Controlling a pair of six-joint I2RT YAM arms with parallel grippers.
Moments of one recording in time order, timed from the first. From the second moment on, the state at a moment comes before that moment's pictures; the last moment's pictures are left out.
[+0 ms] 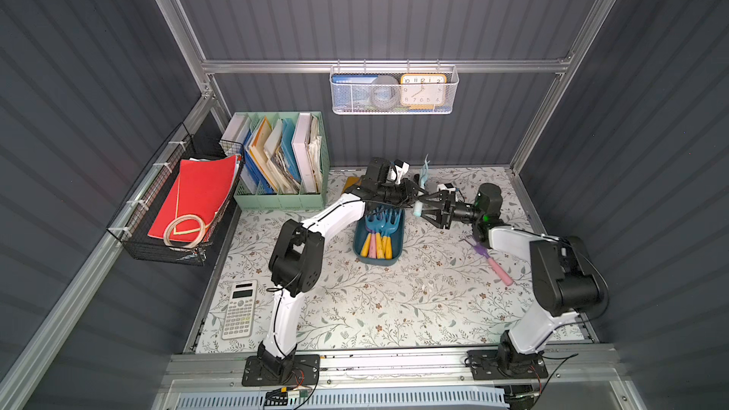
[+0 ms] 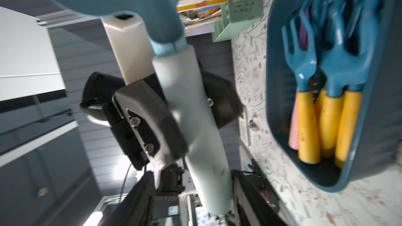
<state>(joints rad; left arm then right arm) -0.55 2.10 1.77 -0.17 0.65 -0.81 0.12 1.65 0.98 0.40 -1.15 1.40</state>
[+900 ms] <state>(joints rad) -0.59 1.90 1.50 -0.64 0.05 -0.59 0.03 1.52 1.12 -0.50 -0.69 0.78</state>
